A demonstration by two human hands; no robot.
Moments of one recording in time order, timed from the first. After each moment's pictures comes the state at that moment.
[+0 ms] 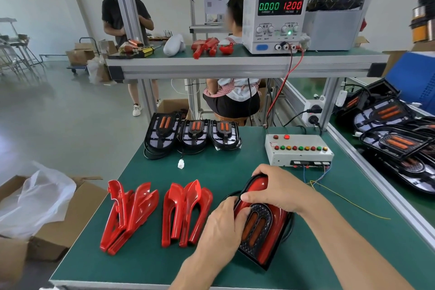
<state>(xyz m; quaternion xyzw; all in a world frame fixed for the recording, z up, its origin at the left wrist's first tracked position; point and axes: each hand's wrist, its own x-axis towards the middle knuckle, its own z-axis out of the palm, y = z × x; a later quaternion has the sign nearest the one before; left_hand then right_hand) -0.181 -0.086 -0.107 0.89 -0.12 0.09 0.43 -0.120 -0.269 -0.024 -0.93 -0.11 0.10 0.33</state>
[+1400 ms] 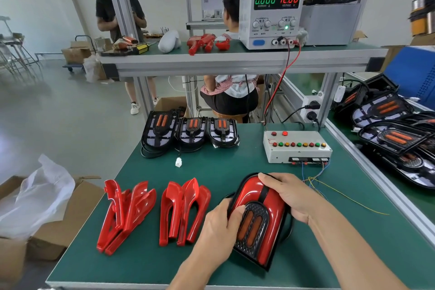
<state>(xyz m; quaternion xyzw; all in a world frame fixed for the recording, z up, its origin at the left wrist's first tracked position) -0.182 -0.085 -0.110 0.84 -0.07 0.02 0.53 -0.121 -0.281 -0.055 -0.72 0.05 0.15 0.68</state>
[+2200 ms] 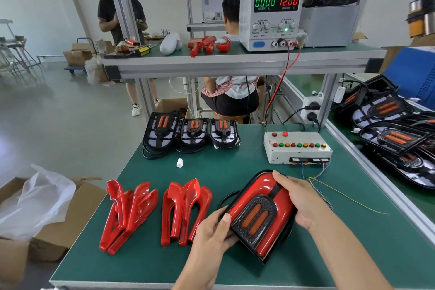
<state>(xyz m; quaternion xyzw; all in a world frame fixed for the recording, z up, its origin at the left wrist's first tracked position) -0.204 -0.074 -0.123 0.61 -0.01 -0.08 0.79 -0.128 -0.289 -0.066 -0.64 0.16 0.09 0.74</state>
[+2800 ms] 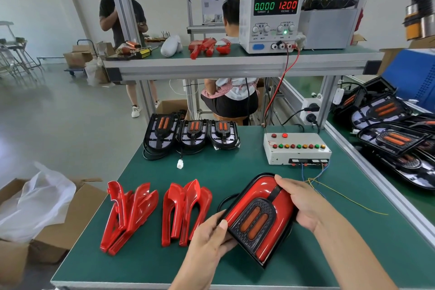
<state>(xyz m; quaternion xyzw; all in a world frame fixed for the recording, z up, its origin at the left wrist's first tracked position) -0.212 -0.065 -0.119 0.58 -0.02 -0.09 0.81 -0.141 -0.288 -0.050 -0.67 0.16 0.12 0.72</state>
